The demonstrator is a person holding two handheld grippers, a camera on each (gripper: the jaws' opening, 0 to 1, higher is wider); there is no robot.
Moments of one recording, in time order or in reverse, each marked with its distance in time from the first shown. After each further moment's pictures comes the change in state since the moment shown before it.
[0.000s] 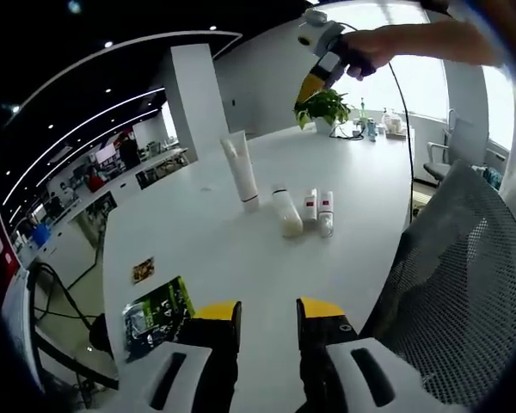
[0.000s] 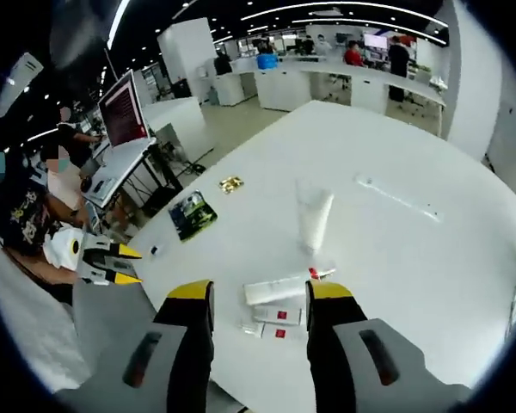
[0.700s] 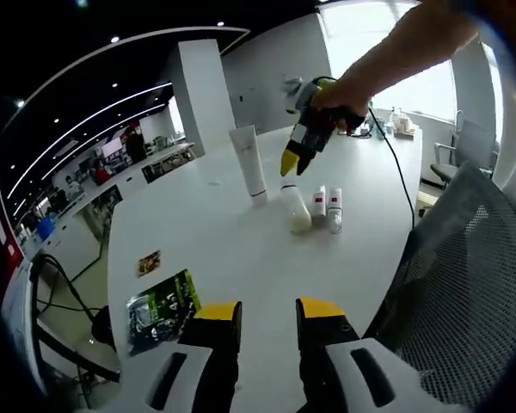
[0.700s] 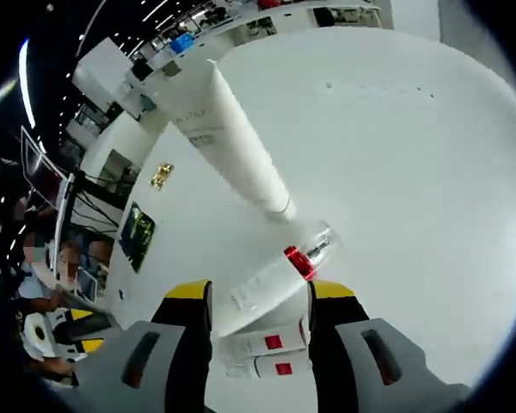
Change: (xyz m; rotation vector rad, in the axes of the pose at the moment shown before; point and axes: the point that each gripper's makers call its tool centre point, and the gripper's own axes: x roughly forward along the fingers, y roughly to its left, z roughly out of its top) left arm 0.002 0.008 -0.006 -0.027 0.015 0.030; right arm 0.120 -0.077 -0.048 0.525 0.106 -0.123
